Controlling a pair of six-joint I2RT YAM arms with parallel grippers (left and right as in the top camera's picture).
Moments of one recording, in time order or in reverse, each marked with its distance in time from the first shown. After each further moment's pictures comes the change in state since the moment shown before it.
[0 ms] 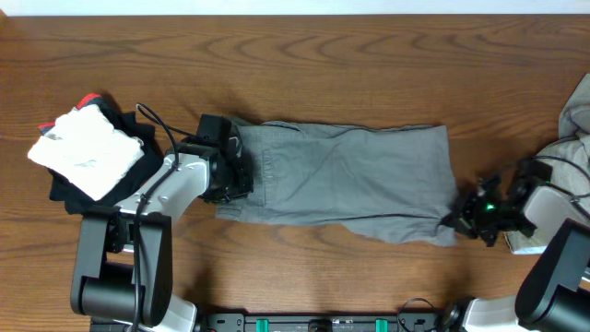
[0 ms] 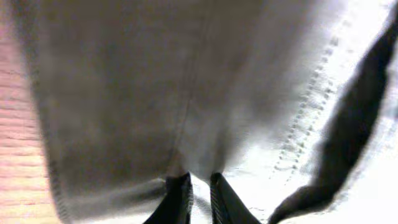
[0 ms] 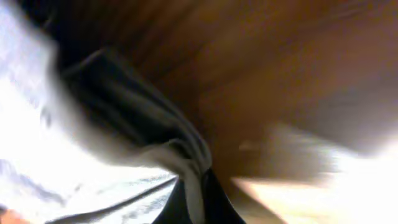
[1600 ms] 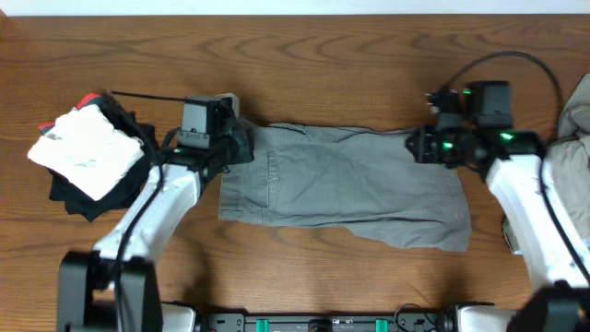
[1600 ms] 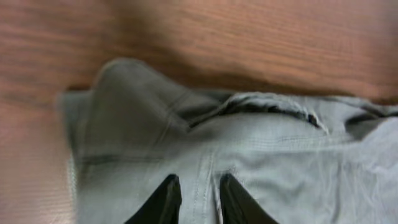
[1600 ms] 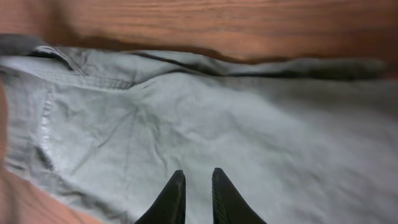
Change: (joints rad) left arm -0.004 -0.145 0.005 0.360 0.017 0.026; right arm 0.544 -0.130 0.363 0.063 0.036 -0.106
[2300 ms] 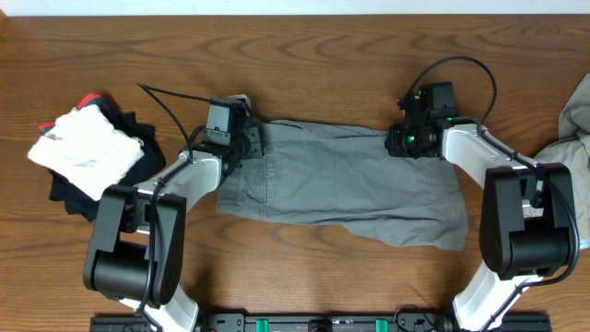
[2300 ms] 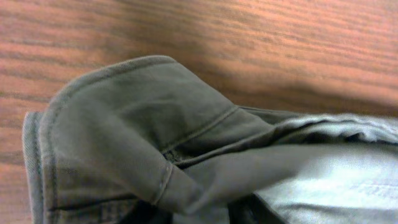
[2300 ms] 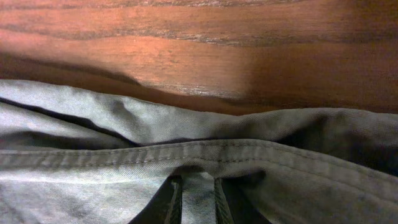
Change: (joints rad) left arm -0.039 0.244 0.000 0.244 -0.162 0.003; right arm 0.036 0.427 0.007 0.320 0.100 0.068
